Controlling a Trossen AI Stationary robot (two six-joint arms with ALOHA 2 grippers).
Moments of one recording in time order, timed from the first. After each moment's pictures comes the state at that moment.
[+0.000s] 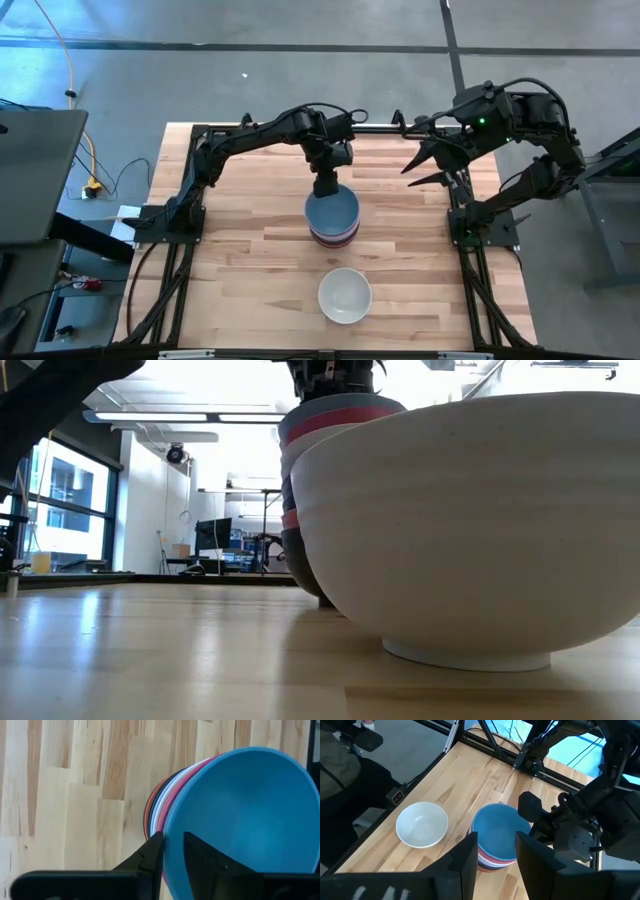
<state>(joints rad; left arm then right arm) 0.38 2.16 2.29 -1.40 0.32 0.11 -0.07 1.39 2.18 -1.46 -0.30 -0.47</state>
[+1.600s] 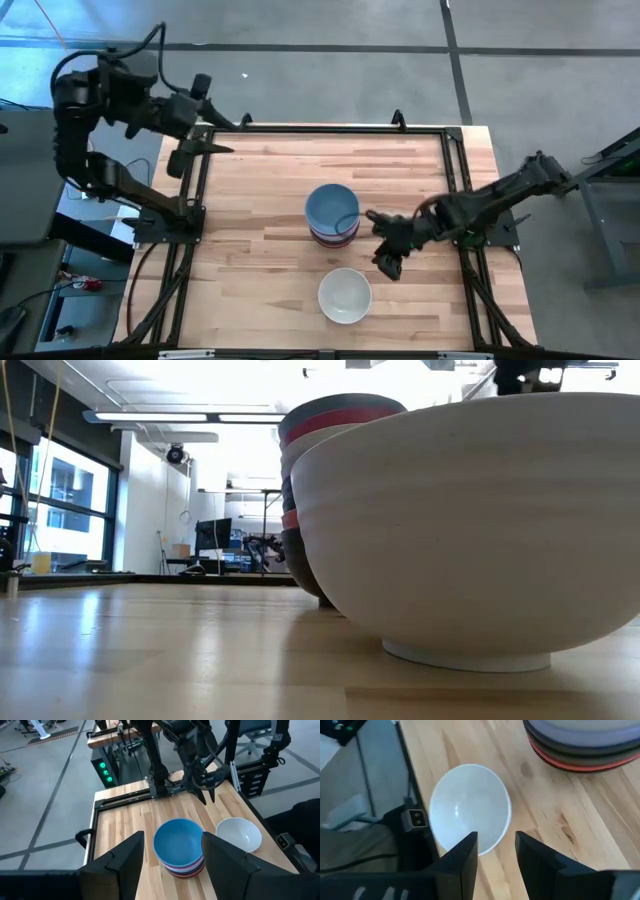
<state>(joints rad) 0.39 1.37 2.34 -1.46 0.31 0.38 0.38 1.34 1.17 -0.74 -0.01 0.89</state>
